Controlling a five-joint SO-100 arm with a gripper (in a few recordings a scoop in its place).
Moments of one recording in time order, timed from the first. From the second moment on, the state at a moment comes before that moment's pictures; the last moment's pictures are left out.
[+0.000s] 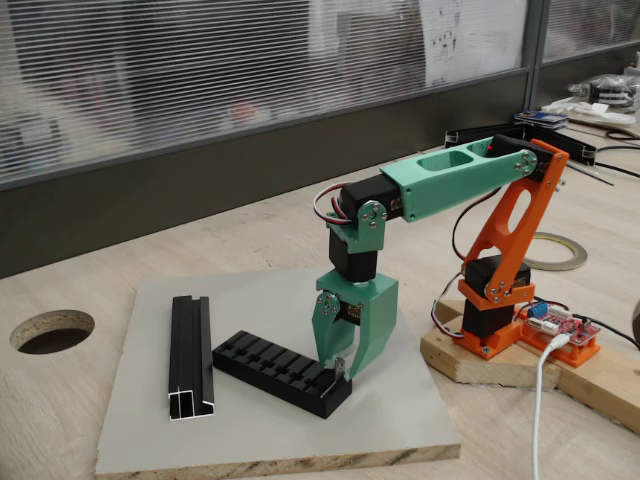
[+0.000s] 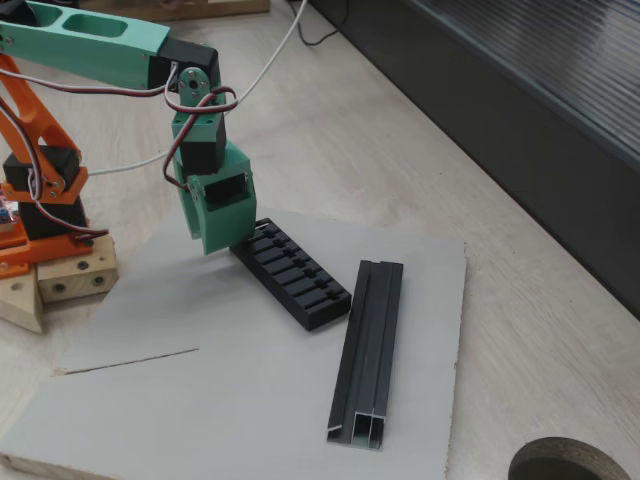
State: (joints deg) arm -30.4 106.1 120.1 74.5 153.4
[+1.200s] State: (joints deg) arm -30.1 110.0 120.3 74.5 153.5
